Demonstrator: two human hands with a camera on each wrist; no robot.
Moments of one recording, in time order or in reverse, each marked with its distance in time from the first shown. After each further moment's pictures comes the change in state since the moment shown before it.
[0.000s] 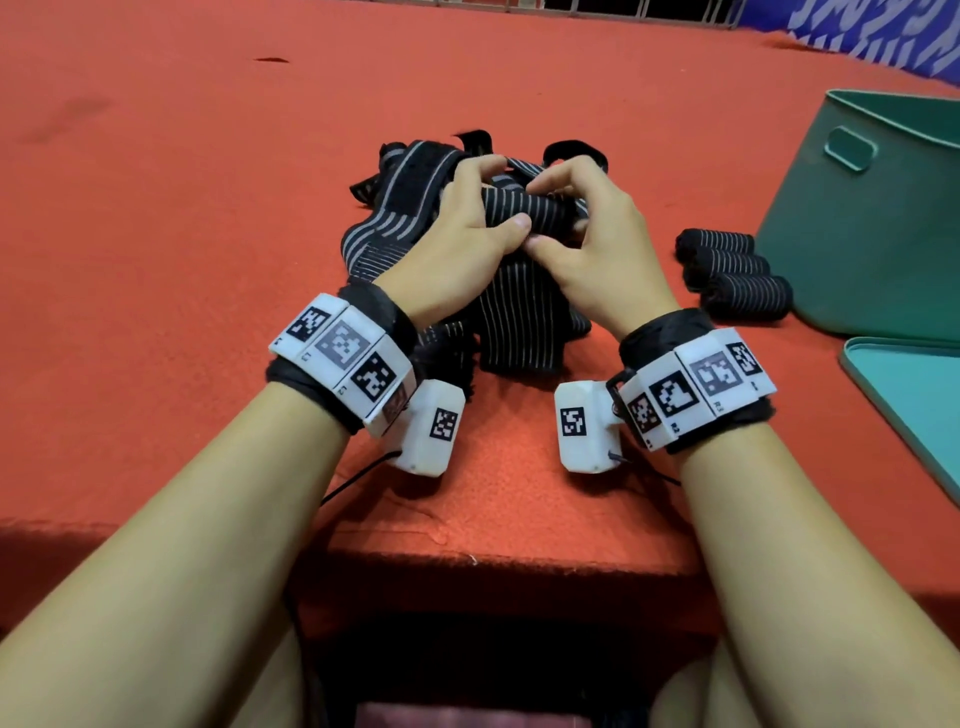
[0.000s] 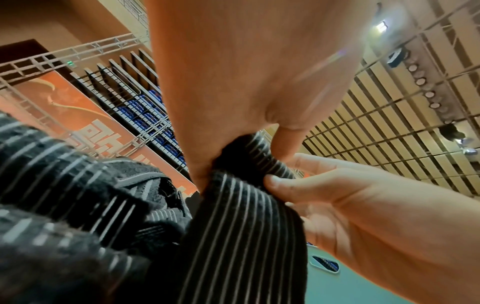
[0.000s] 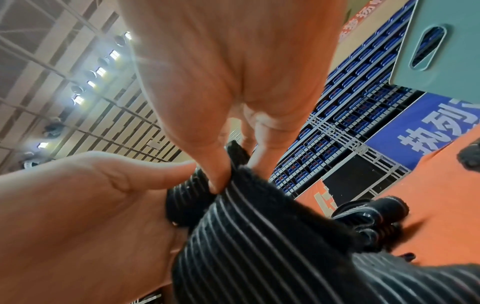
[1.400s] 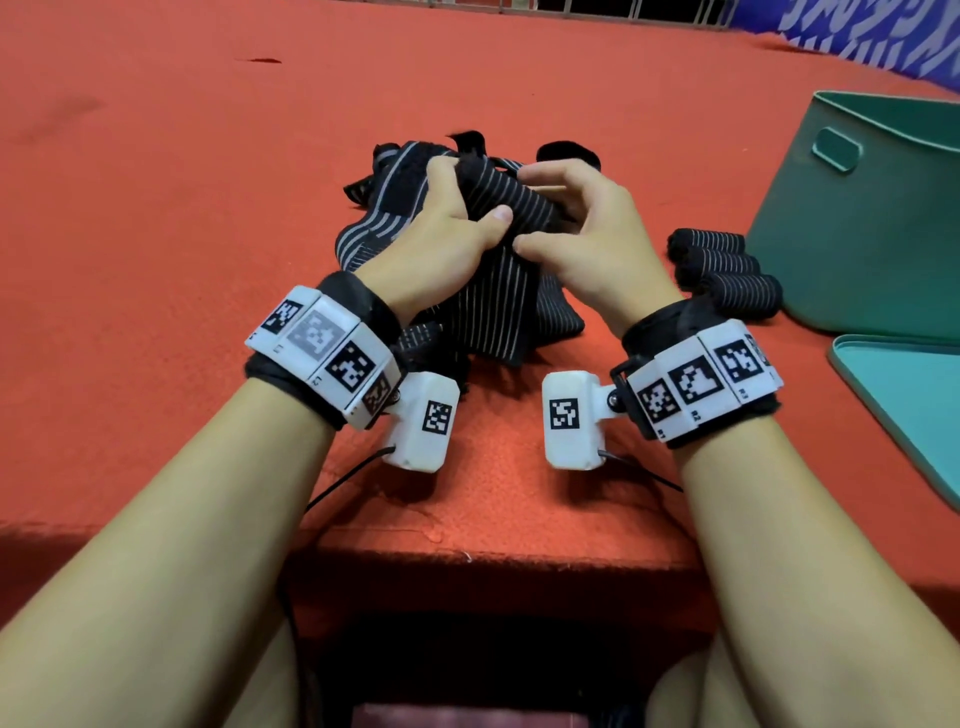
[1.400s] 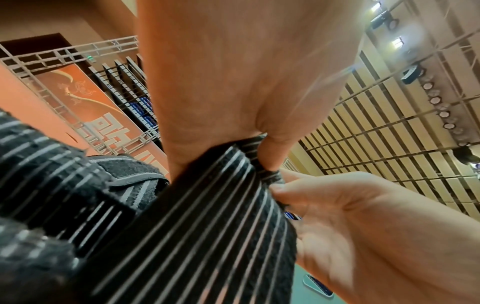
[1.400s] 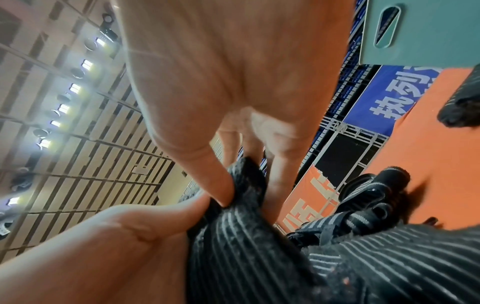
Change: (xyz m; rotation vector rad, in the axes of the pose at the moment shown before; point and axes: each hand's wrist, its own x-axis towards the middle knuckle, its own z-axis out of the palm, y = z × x) left_hand -0.005 0.011 -0.009 -0.143 0.034 -0.146; right_hand 0.002 -0.013 -0.005 0.311 -0.076 0.176
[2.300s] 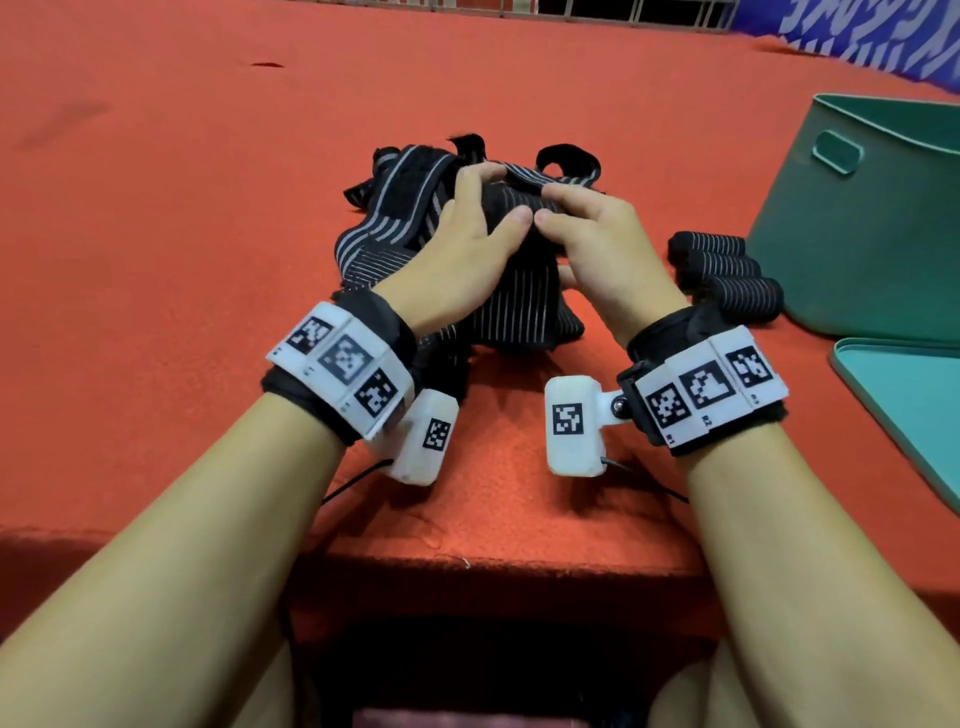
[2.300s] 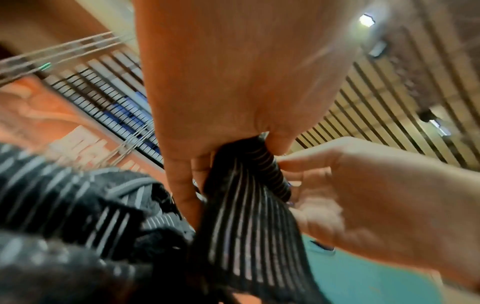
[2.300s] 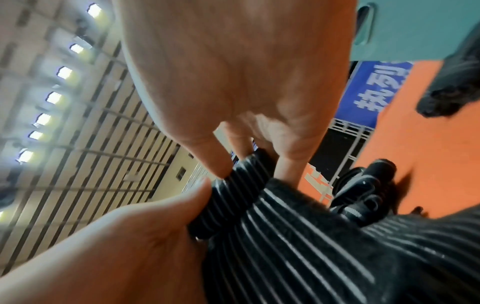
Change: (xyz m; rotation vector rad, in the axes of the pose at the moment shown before) left_hand 0.003 -0.008 0.015 0.119 -0.052 0.114; right_hand 0.003 -0.001 -0.001 0.158 0.028 0.214
